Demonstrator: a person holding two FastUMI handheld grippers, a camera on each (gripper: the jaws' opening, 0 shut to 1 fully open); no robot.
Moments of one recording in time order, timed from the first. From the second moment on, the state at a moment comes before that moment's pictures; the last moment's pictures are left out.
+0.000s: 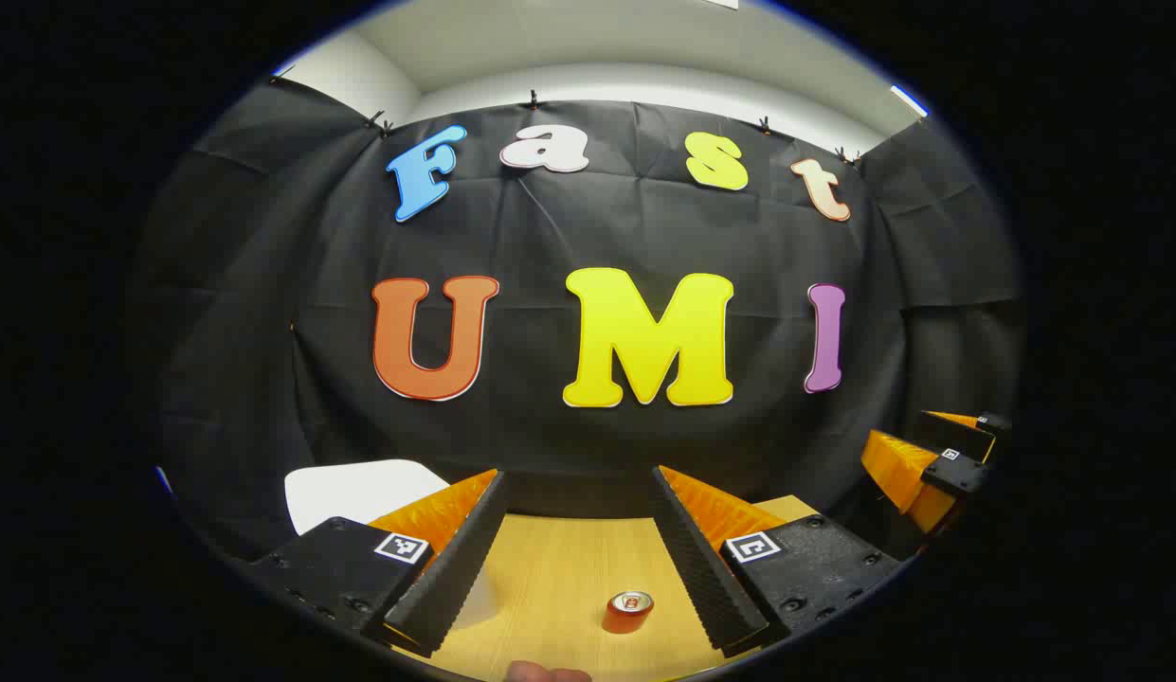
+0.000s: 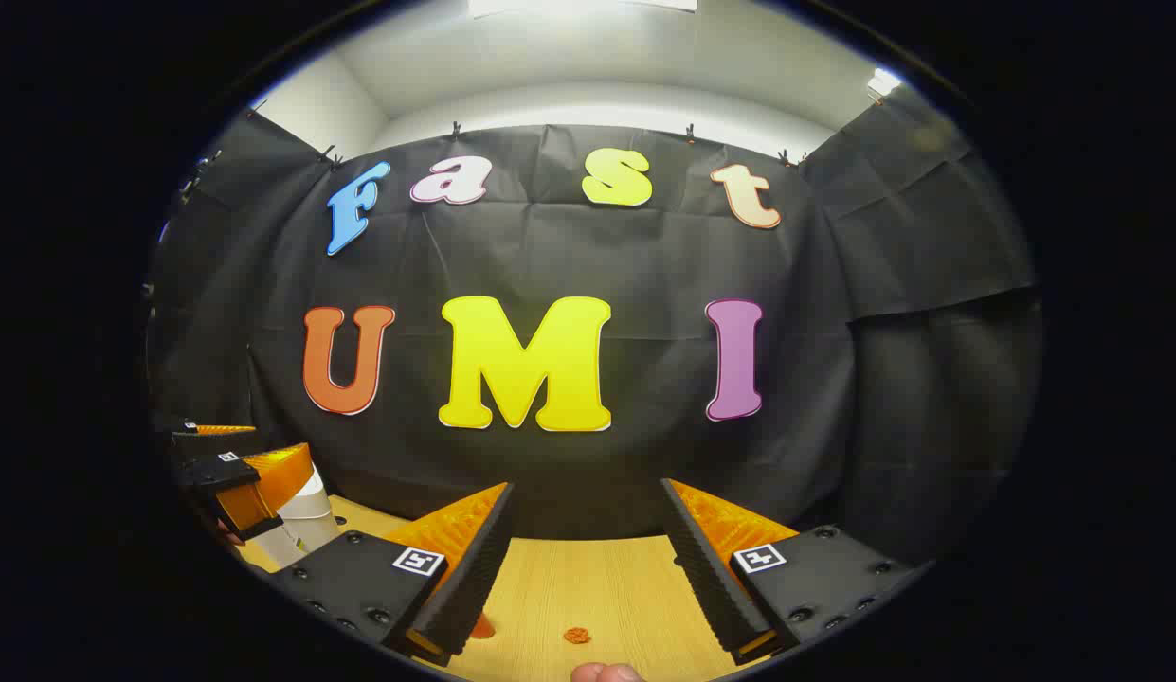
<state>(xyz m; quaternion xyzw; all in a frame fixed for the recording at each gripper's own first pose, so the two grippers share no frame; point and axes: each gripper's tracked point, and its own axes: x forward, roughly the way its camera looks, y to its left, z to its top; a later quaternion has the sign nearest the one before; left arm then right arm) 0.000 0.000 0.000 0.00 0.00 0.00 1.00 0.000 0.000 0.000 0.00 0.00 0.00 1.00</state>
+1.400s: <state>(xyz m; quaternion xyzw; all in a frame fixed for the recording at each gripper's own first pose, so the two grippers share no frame) 0.017 -0.013 0.008 0.02 0.00 0.01 1.00 0.010 -0.005 0.004 0.00 0.00 0.01 1.00</state>
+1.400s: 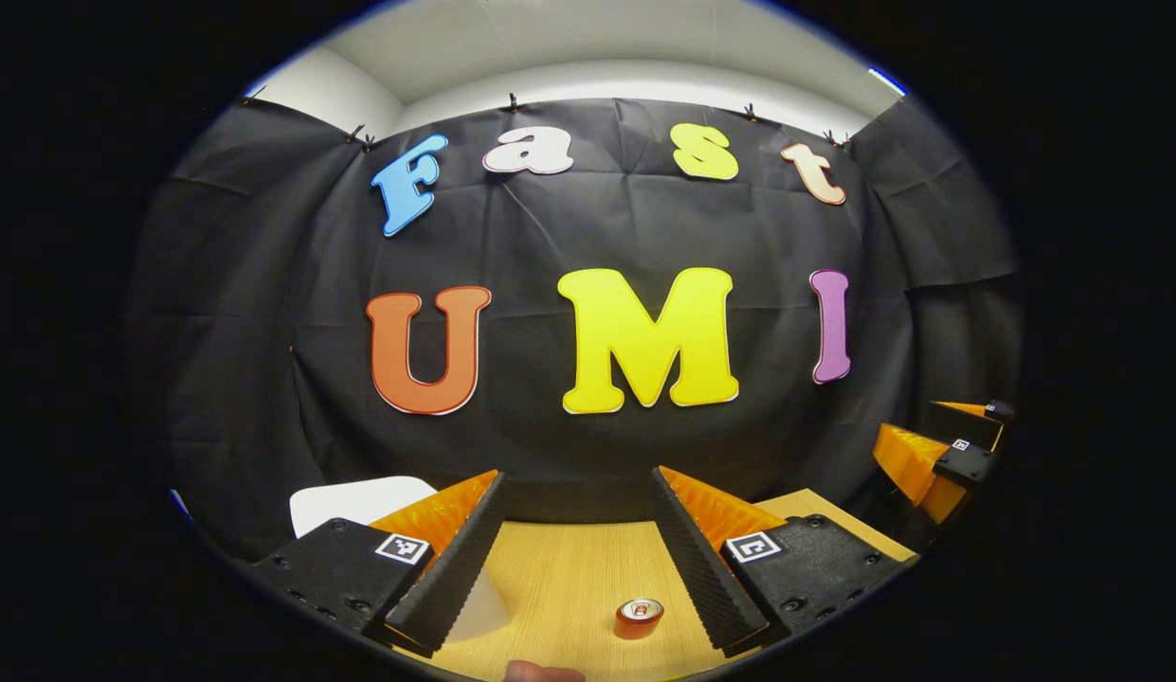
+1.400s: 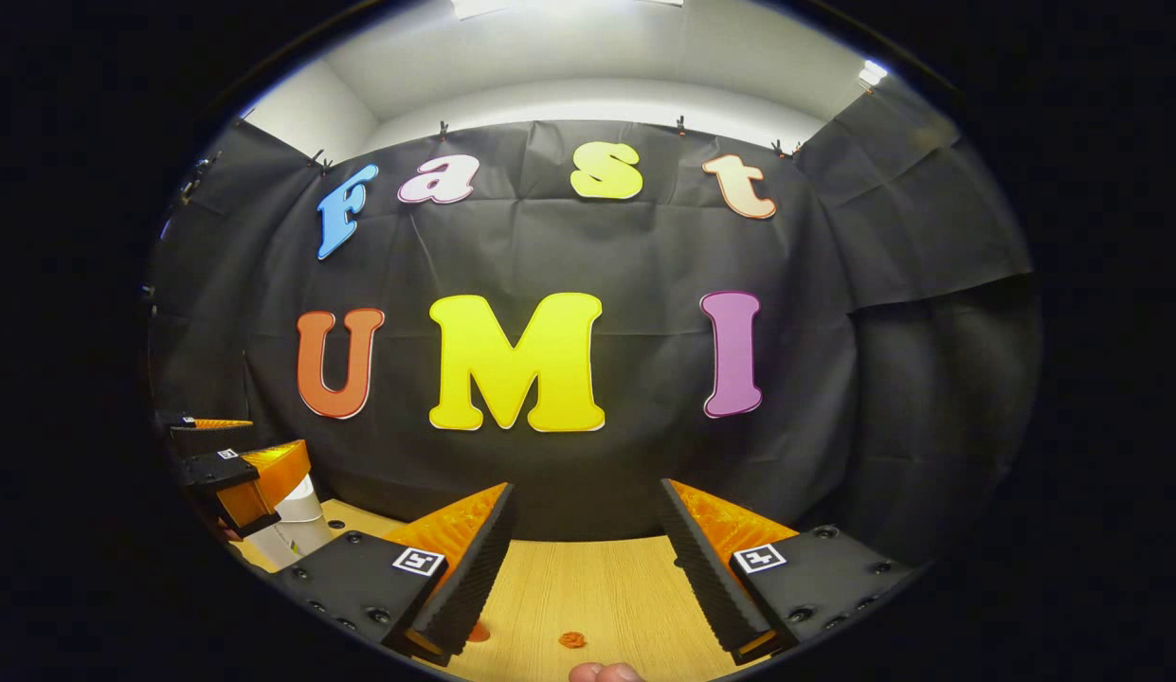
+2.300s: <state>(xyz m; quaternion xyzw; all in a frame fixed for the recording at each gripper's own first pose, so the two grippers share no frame) 0.045 0.133 0.001 0.01 0.03 0.23 0.97 0.026 -0.048 0.010 -0.01 0.01 0.01 1.00</state>
